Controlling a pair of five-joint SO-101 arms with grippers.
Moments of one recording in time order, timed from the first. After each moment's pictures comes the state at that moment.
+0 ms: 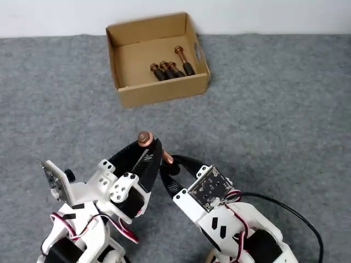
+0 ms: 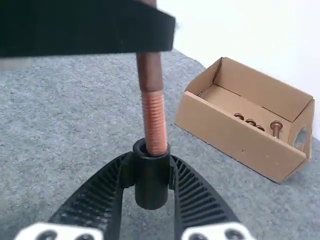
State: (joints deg) left arm 31.7 -101.4 69.2 45.2 33.5; right arm -43.8 -97.4 71.0 51.5 10.1
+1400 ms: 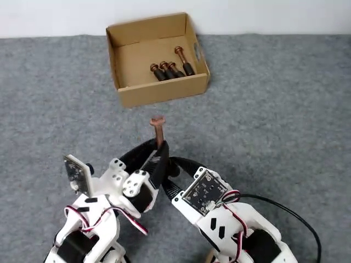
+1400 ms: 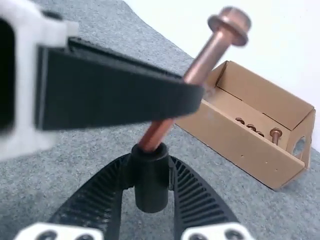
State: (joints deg) left arm 31.6 -101.2 77.9 40.1 32.3; right arm -44.6 -97.3 71.1 51.6 13.7
